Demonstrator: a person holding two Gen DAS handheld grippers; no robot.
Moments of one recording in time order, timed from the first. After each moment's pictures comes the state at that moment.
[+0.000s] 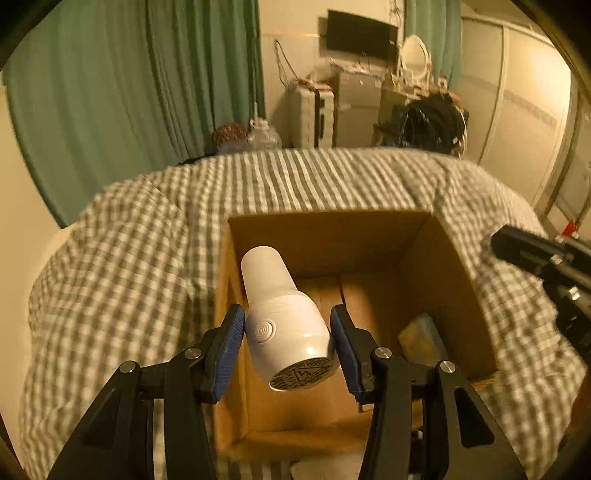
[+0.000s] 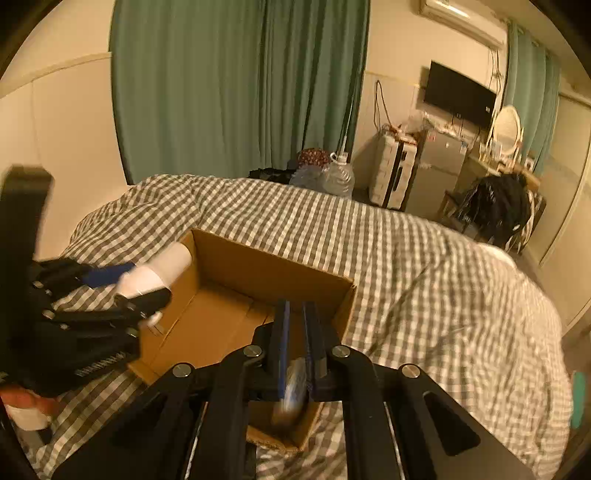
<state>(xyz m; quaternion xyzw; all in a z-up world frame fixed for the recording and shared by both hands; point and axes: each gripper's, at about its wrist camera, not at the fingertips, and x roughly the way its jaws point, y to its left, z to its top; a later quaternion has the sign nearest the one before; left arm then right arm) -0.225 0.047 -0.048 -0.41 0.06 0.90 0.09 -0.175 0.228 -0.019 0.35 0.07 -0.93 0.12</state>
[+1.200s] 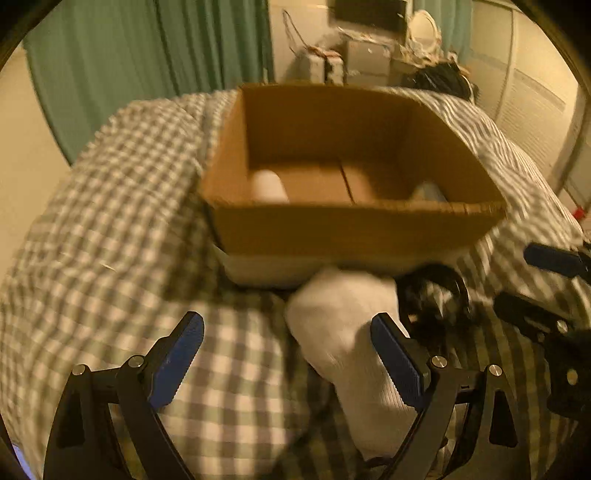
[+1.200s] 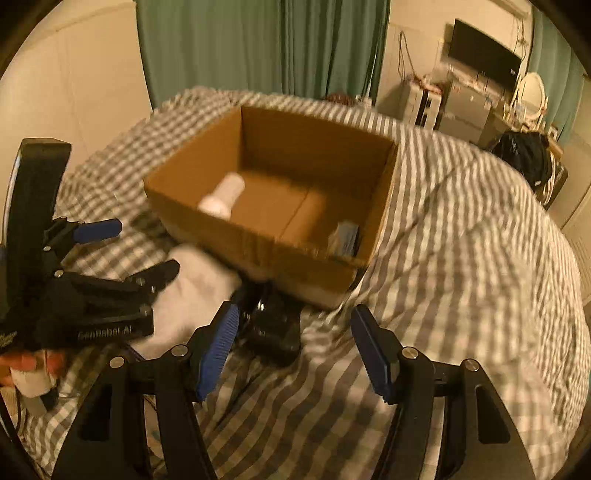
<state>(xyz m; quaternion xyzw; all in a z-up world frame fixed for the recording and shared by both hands) -0.118 0.039 -0.119 -0.47 0.07 0.88 0.06 -0.074 0.226 -0.096 0.45 0.08 -0.88 0.15</state>
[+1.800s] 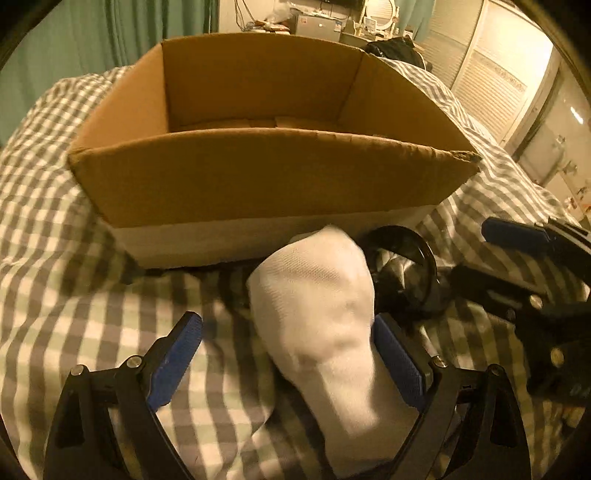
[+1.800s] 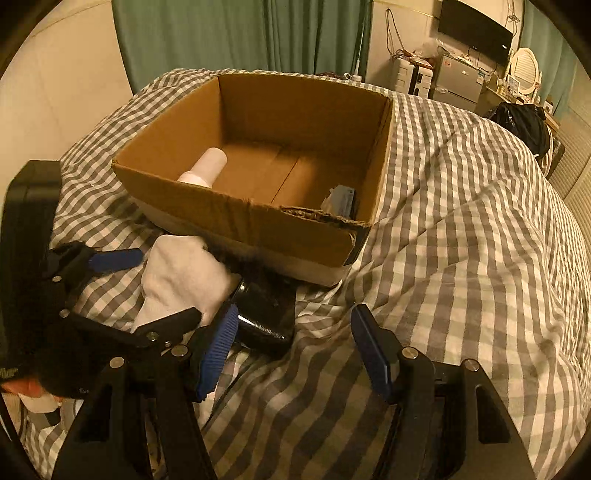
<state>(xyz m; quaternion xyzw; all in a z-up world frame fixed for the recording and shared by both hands) -0.132 0.057 -0.153 -0.51 0.05 0.84 0.17 -0.083 0.233 -0.124 0.48 0.06 -0.87 0.13</state>
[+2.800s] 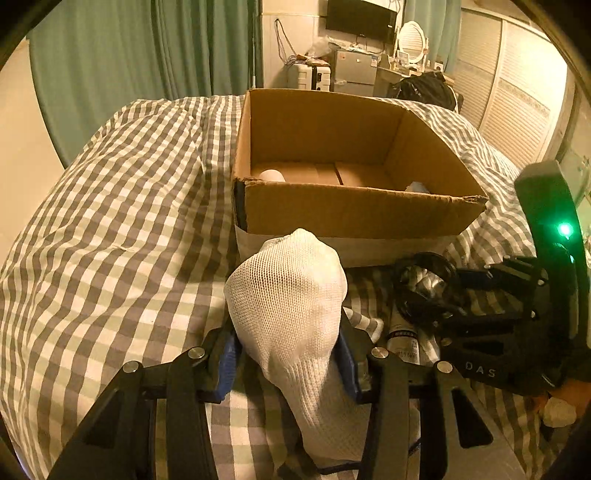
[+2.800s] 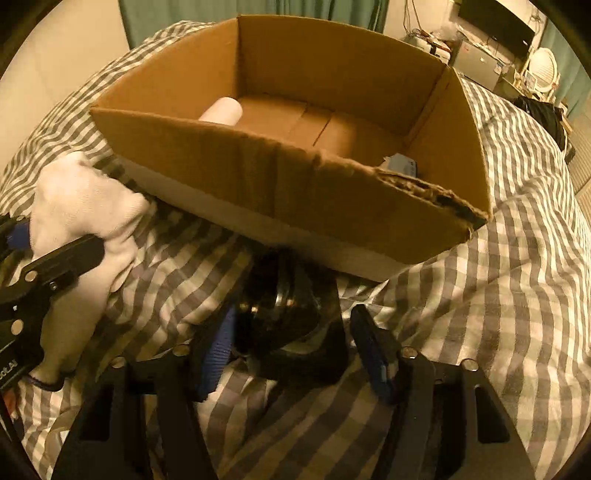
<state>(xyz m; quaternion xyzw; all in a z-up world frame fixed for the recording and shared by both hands) -0.097 0.016 -0.112 -0.45 0.04 0.89 0.09 -0.107 0.191 -0.165 0.52 0.09 -0.84 0.13</state>
